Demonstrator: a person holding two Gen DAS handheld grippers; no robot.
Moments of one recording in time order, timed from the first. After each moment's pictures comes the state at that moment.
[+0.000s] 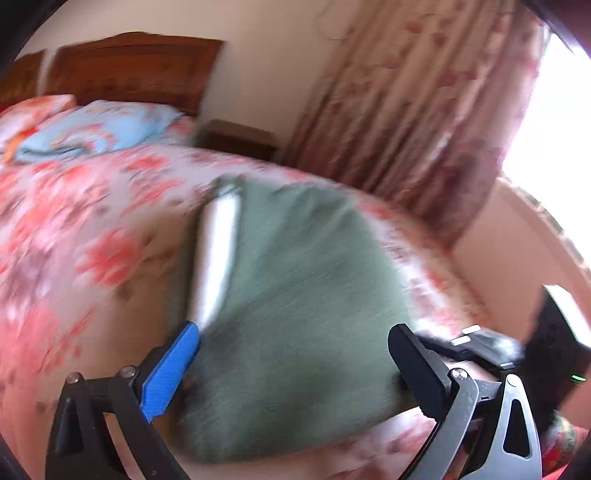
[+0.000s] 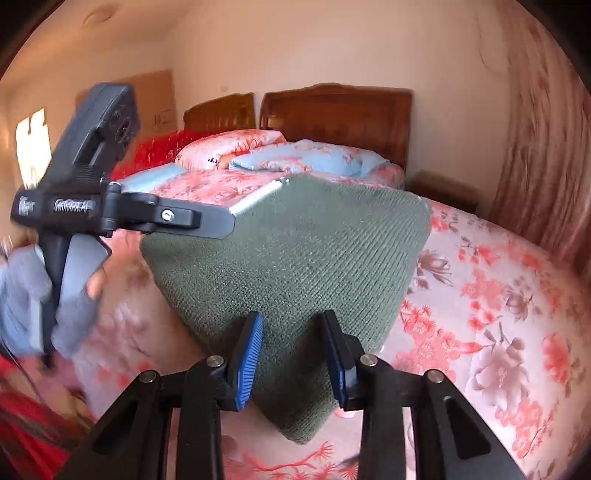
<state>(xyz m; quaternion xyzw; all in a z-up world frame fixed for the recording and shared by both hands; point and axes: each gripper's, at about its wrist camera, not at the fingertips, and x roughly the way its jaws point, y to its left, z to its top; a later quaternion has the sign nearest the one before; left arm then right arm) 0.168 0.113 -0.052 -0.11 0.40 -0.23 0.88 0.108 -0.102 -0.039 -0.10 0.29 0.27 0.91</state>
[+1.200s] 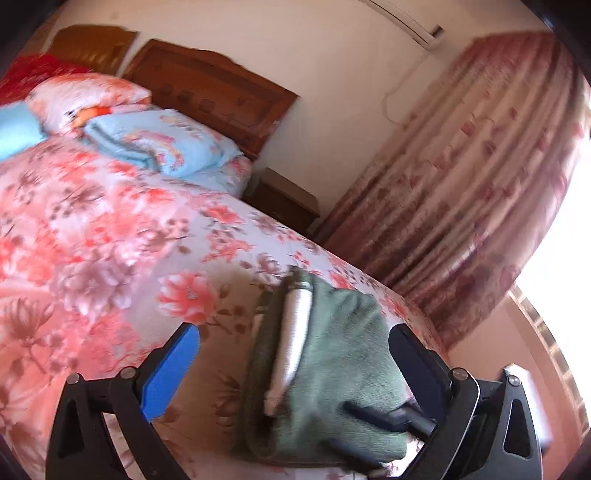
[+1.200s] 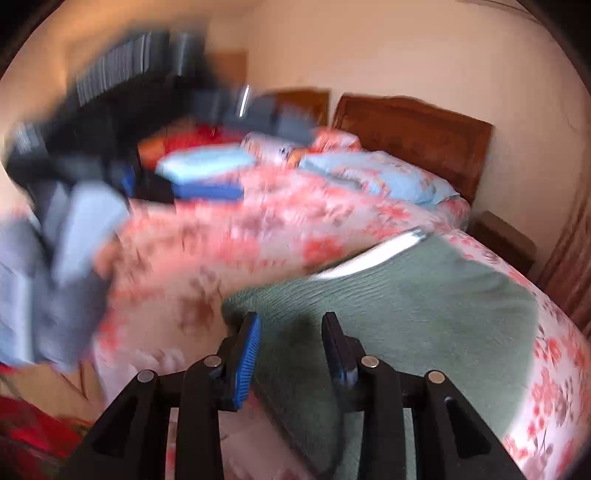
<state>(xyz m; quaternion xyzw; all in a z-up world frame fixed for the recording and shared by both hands) 0.153 0.184 0.006 -0.24 0.31 -0.17 0.90 0.137 -0.003 -0.018 -0.13 0.28 0.38 0.87</state>
